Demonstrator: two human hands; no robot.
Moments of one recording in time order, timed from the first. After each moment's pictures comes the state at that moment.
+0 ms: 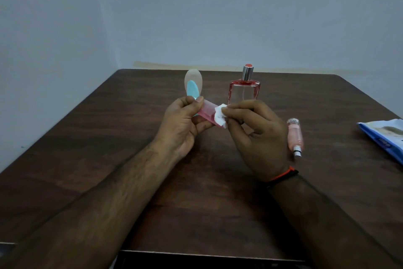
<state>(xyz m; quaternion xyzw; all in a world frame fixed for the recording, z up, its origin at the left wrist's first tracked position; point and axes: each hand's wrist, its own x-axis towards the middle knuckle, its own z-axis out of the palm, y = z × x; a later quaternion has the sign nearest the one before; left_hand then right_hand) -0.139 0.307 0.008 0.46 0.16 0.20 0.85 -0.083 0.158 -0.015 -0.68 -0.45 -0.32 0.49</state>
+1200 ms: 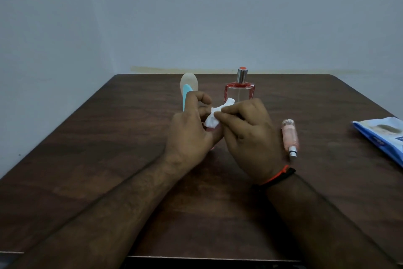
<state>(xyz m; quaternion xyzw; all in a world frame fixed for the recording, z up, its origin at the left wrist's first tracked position) -0.150 0.285 0.001 0.84 0.06 0.36 0.39 -0.081 0.157 -0.011 -0.70 -0.48 -0.40 0.35</state>
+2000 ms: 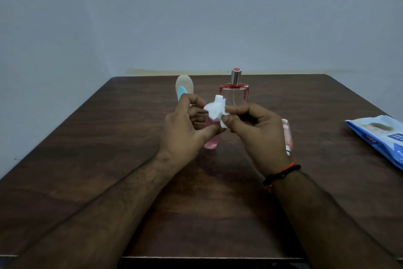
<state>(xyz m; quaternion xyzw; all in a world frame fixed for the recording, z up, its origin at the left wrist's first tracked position) -0.143 0.291 -0.005 0.81 0.04 0.37 0.45 -0.081 0.141 0.000 -0.65 -0.30 -0.04 0.70</state>
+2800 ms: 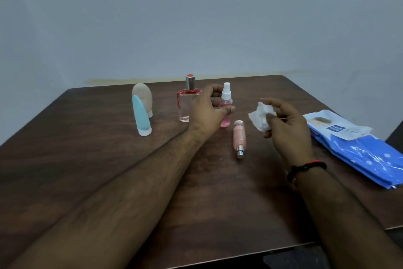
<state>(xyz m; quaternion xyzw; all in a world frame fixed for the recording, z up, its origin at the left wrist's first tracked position) -0.006 0.207 -0.007 0.79 0.02 0.28 0.55 -0.016 0.024 -0.007 -0.73 -0.14 -0.16 0.65</state>
